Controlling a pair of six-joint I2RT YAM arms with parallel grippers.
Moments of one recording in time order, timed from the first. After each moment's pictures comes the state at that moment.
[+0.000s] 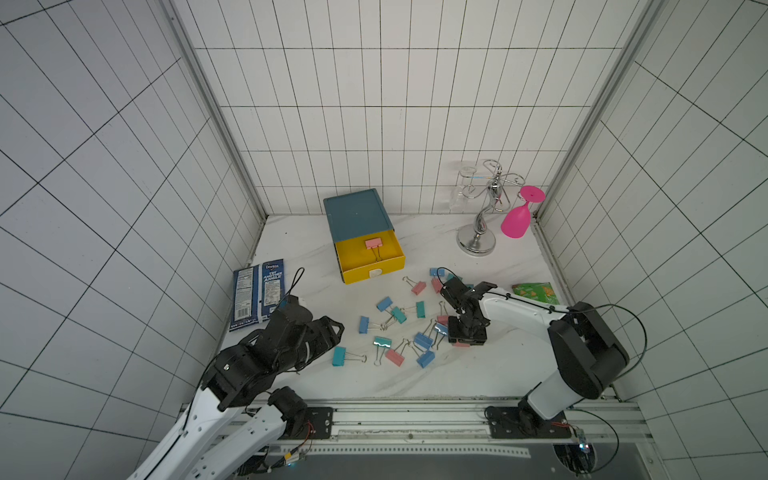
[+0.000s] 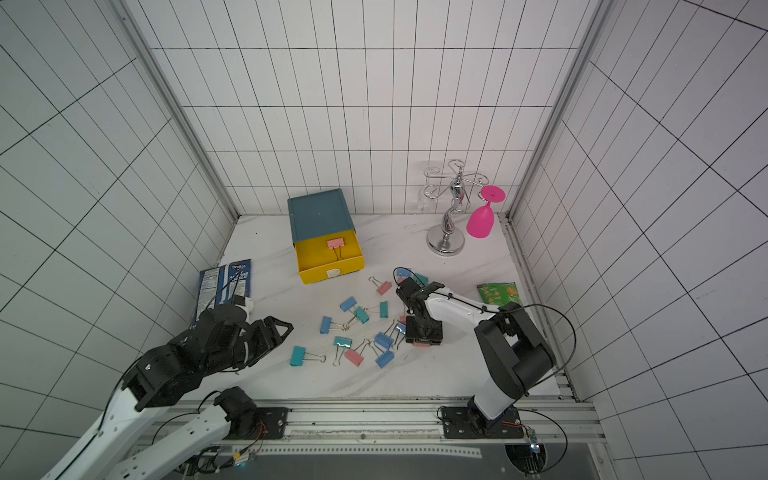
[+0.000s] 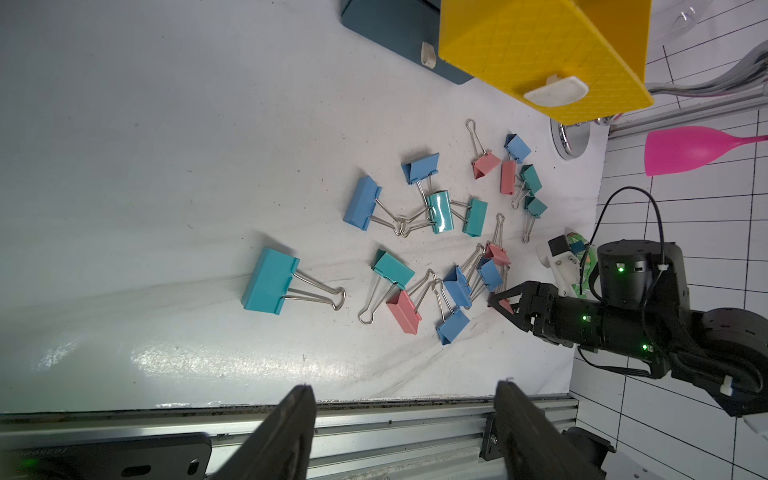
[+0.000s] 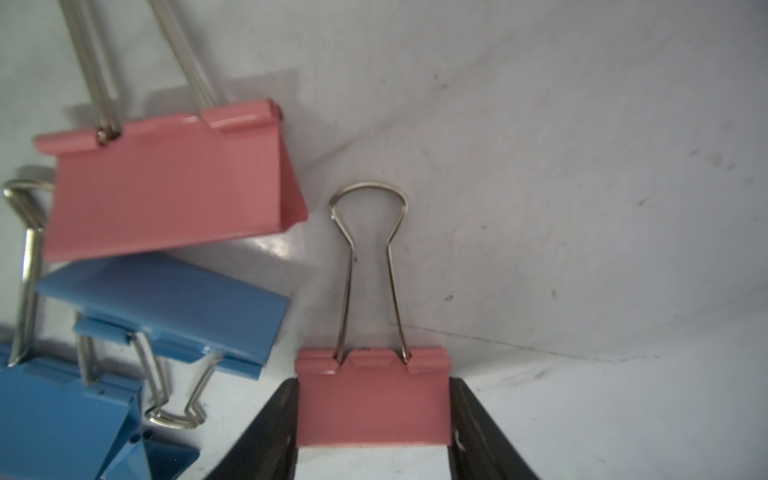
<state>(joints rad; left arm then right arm) -0.64 0.60 0.90 -1.12 0.01 -1.12 0.72 1.61 0.92 -0.89 0.00 0.68</state>
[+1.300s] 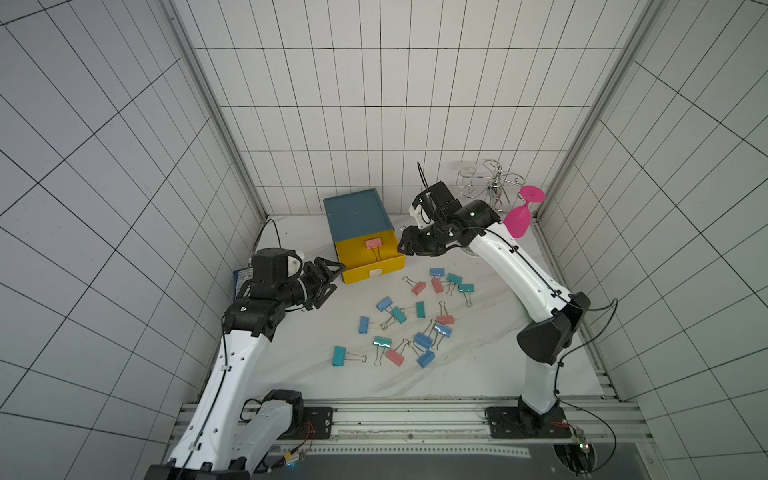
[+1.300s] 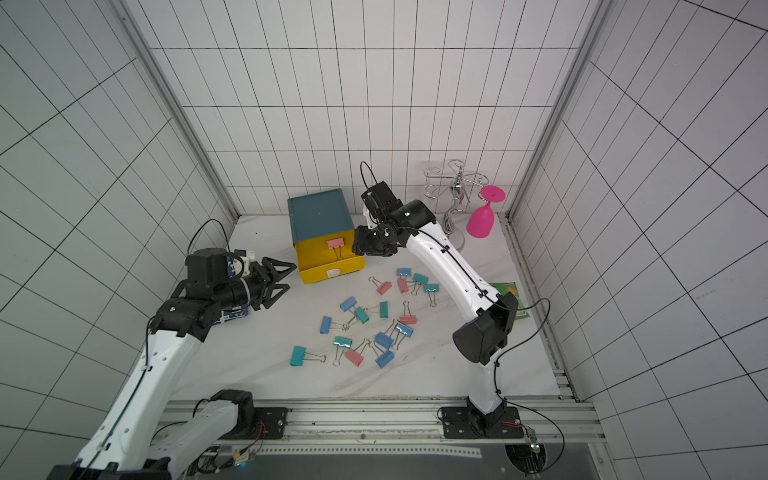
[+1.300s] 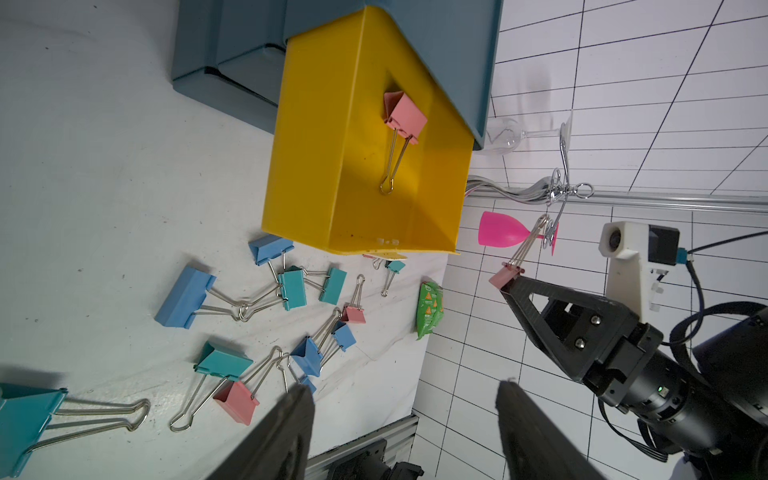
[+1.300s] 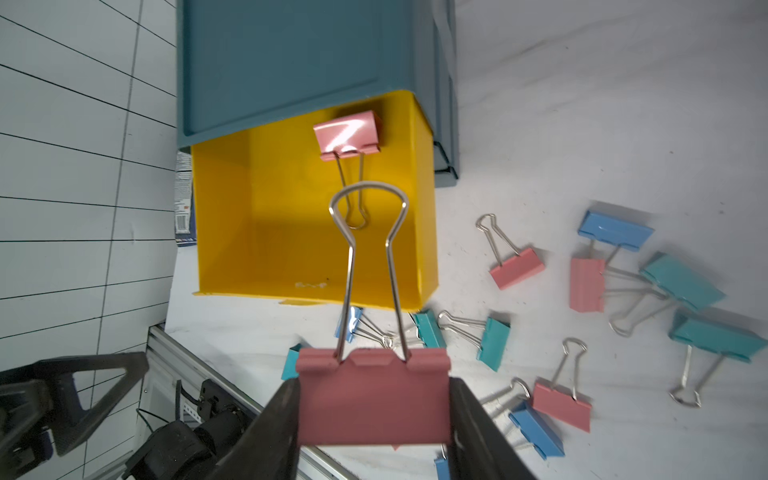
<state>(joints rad) -0.08 0.94 1.01 -0.68 0.60 -1.09 0.78 1.96 2.25 -1.23 -0.19 0.49</state>
